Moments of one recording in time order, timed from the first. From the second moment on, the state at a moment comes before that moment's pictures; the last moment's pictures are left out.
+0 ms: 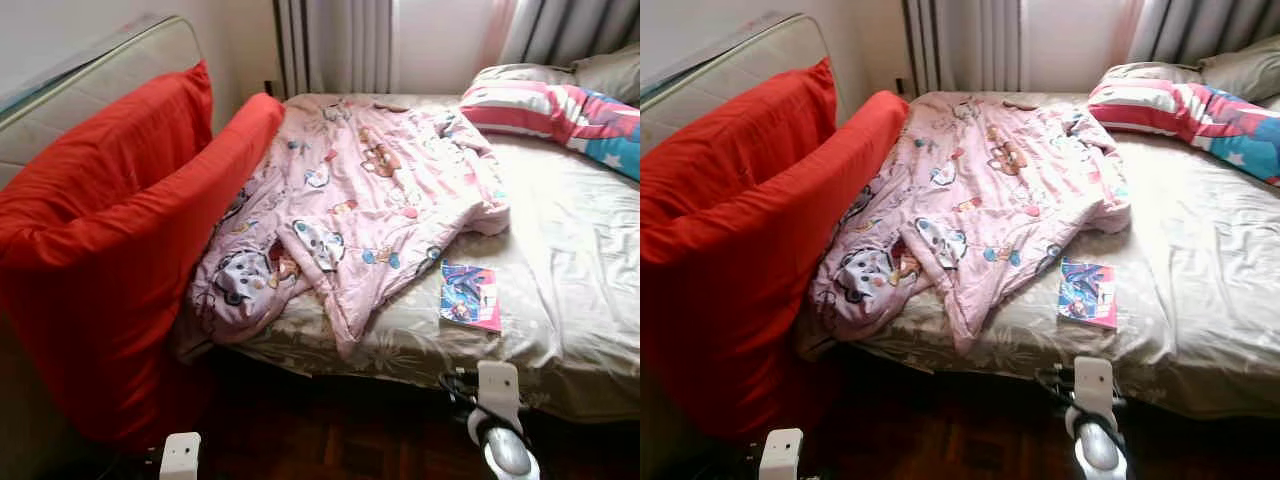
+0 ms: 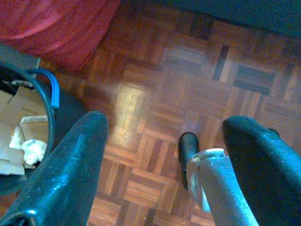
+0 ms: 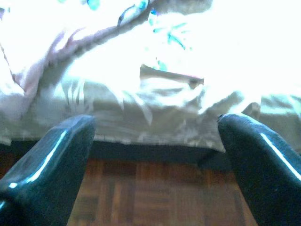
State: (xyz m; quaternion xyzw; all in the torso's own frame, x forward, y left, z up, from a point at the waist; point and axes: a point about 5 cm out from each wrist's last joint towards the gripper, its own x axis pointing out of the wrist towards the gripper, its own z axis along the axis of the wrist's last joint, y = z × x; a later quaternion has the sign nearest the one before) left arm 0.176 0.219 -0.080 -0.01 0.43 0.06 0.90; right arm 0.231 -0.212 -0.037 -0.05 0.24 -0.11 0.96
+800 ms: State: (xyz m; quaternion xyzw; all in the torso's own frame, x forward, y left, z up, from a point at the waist) left arm 0.167 0.219 -0.084 -0.01 0.44 0.06 0.90; right arm 0.125 -0.245 -0.090 -0.03 0.43 -0.18 0.89
